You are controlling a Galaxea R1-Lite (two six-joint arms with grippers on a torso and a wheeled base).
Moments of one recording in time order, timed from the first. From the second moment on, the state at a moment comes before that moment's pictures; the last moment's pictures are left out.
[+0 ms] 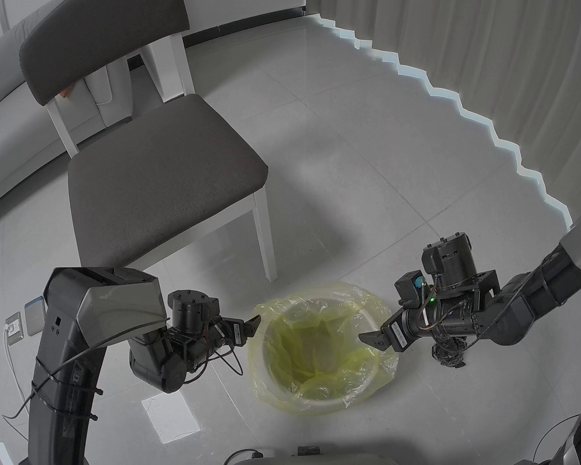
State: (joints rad) left arm -0.36 2.55 -0.87 -1.22 -0.02 -0.18; right arm 0.50 1.99 -0.84 -0.40 0.03 -0.15
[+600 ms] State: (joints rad) left arm -0.38 2.53 -0.86 -1.22 -0.02 -0.22; right arm 0.29 2.27 -1.04 -0.40 0.07 -0.20
